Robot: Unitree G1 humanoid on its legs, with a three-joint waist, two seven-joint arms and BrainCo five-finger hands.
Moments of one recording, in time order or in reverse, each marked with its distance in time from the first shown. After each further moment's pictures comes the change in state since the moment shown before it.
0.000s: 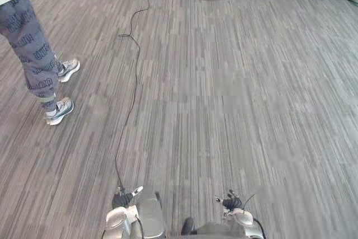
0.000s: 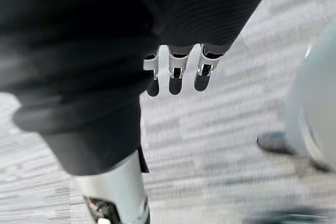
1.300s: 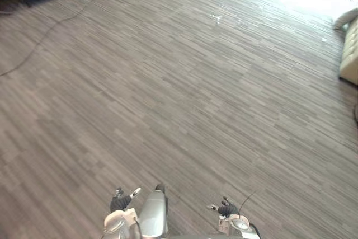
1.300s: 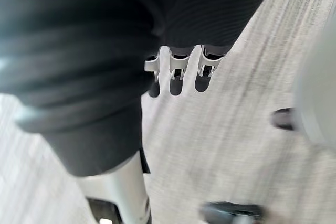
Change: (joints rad) left arm 0.026 0.033 -0.044 0.035 -0.050 -0.011 0.002; right arm 0.045 0.000 0.057 -0.003 -0.030 0.008 0.027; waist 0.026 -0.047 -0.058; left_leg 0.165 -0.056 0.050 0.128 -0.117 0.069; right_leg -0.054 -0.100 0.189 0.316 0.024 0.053
